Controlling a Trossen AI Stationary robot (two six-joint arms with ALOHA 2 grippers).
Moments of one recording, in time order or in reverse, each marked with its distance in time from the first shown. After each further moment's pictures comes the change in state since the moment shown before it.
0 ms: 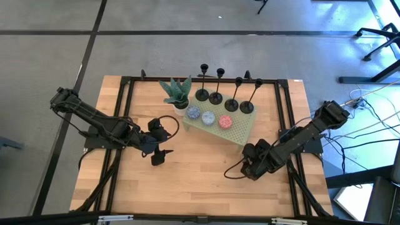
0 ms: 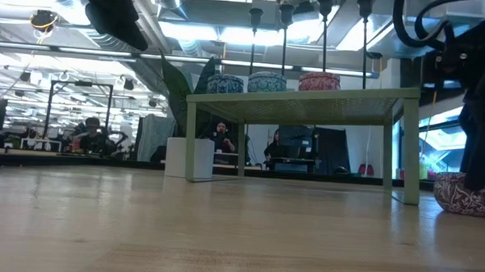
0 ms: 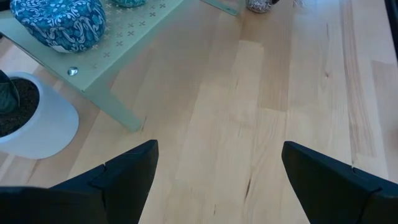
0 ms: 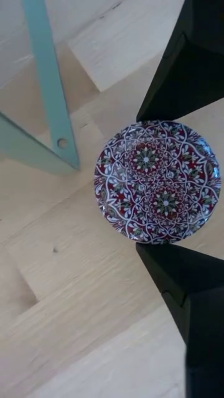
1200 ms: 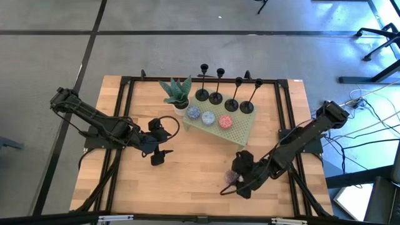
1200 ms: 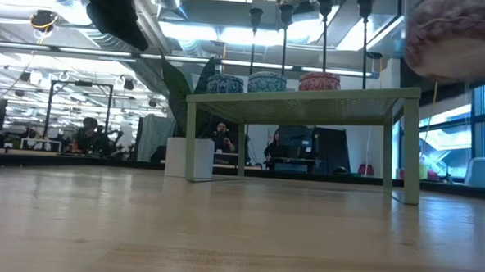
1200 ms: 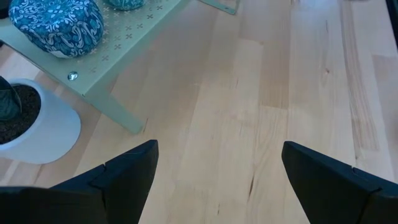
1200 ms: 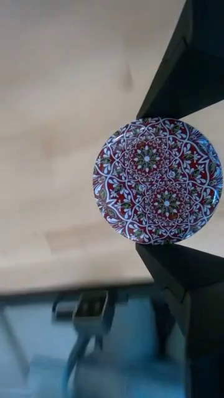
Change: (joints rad) left arm 0.000 0.000 0.000 0.000 0.001 0.034; right arm 0.033 0.006 0.297 0.221 -0.089 -0.311
